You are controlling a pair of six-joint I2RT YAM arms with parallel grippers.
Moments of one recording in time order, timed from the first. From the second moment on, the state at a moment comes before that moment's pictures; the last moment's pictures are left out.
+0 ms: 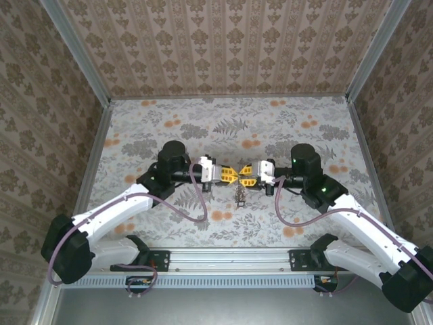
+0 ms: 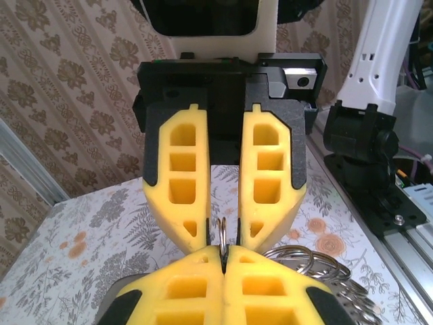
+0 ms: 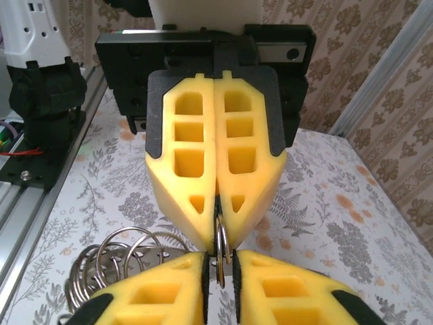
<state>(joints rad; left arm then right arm) -0.77 1.19 0.75 0.30 0.89 0.43 0.53 0.94 0.73 -0.10 -0.74 -0.58</state>
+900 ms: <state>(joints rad) -0.84 1.26 0.97 -0.23 0.74 0.67 0.56 0.98 0.85 -0.42 -0.58 -0.76</state>
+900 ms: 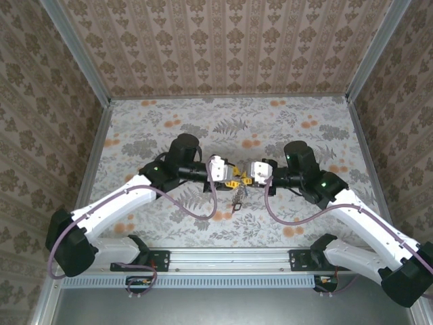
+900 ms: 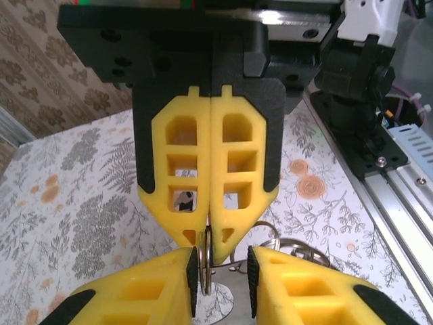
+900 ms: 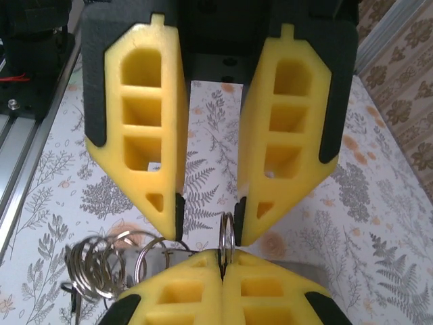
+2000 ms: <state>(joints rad) -0.80 1.21 0.81 0.15 0.85 0.52 0.53 0.89 0.74 -0.19 -0.67 -0.63</state>
